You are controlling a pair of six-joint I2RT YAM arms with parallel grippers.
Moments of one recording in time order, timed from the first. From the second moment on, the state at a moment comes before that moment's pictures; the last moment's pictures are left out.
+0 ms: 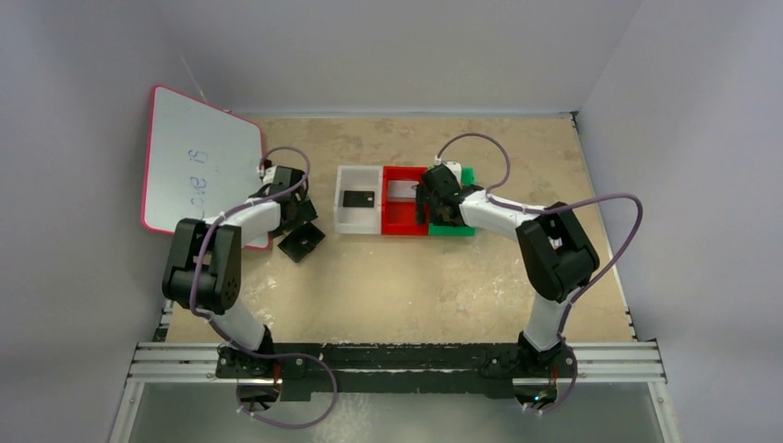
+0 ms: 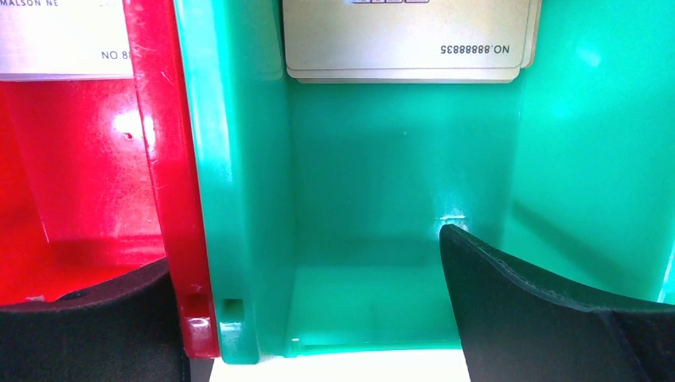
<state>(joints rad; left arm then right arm) -0.17 1.70 0.95 -0.32 -0.29 -0.62 0.56 1.84 1.18 -0.37 0.35 0.51</state>
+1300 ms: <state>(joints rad) -0.59 1.25 0.49 -0.14 -0.26 -0.94 0.55 1.29 0.93 -0.35 0.17 0.50</state>
